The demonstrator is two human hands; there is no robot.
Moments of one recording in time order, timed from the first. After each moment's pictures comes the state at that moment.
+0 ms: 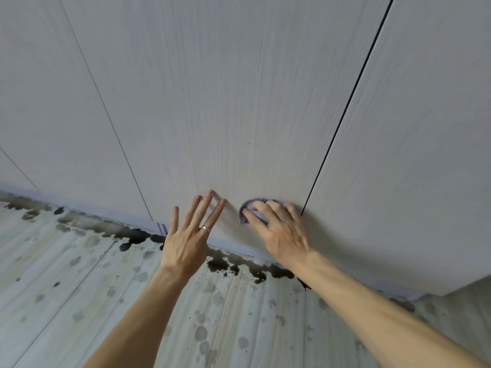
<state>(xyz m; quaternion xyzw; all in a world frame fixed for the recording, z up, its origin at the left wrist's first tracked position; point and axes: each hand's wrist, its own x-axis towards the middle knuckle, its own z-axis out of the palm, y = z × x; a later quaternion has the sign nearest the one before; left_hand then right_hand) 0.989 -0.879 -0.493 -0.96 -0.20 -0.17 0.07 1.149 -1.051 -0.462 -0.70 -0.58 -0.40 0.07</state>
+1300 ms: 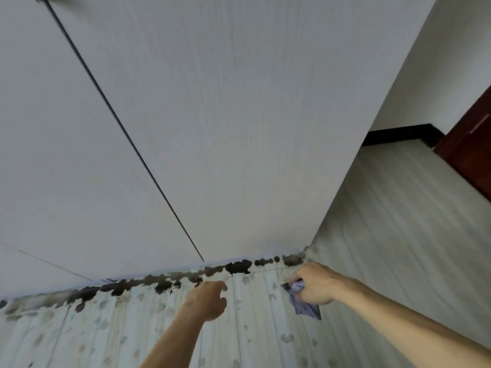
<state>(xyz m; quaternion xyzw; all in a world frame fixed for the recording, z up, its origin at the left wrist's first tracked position) 1.055 -1.110 -0.363 -0.92 -0.14 0.34 -0.12 1.162 -1.362 -0.321 -0.88 -0.22 0.41 0.08</state>
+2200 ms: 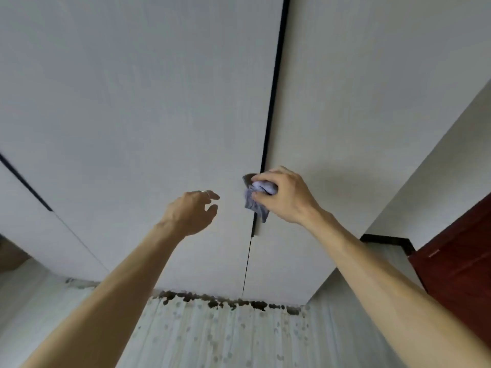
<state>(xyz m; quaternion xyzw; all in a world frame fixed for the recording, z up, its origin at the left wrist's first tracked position) 0.941 -0.964 0.429 -0.96 -0.22 -0.02 -0.18 1.062 -1.165 0.467 -0.86 -0.40 -0.01 0.32</state>
